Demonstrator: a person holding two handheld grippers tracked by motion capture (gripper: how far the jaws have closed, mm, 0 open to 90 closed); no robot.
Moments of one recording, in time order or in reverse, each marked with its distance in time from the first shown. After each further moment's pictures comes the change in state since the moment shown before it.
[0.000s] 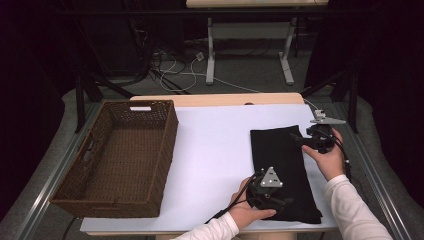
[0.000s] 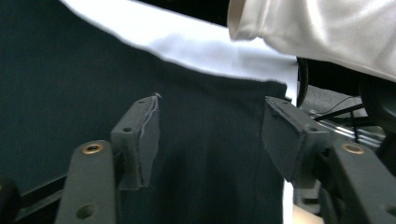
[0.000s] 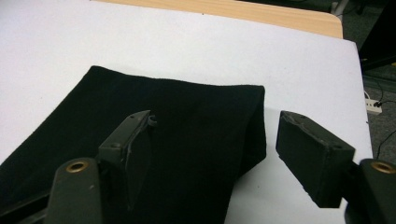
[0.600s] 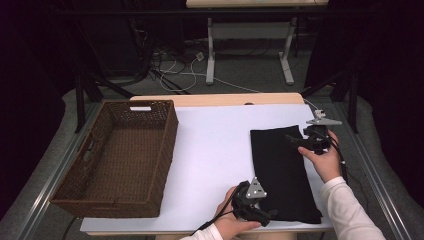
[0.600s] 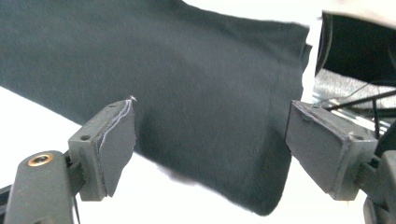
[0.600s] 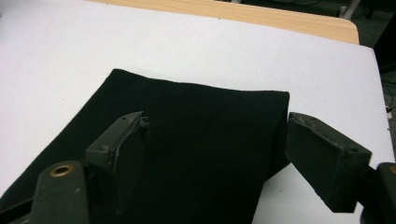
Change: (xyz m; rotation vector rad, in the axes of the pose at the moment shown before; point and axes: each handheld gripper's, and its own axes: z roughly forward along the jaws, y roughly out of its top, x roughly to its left) left arm -0.006 -0.042 -0.015 0.047 0.097 0.002; right arm 0.015 0.002 -0.001 -0.012 0.022 -0.011
